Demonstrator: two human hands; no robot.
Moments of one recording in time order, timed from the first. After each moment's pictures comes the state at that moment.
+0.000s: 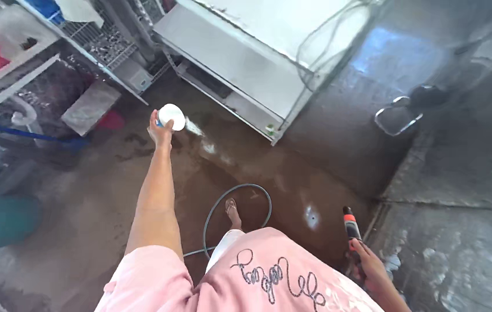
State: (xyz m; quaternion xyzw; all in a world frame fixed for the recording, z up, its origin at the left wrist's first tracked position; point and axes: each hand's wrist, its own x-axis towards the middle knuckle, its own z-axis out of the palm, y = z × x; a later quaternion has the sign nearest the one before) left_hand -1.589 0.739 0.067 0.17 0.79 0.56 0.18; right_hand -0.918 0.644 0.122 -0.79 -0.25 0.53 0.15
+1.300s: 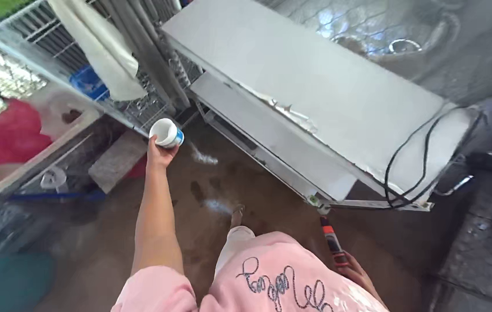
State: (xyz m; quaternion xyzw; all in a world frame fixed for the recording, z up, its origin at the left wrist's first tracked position) left_hand -1.926 0.967 0.125 -0.05 0.60 0.70 0.39; right_hand -1.255 0.893 0.096 -0.68 -0.35 0.62 0.17
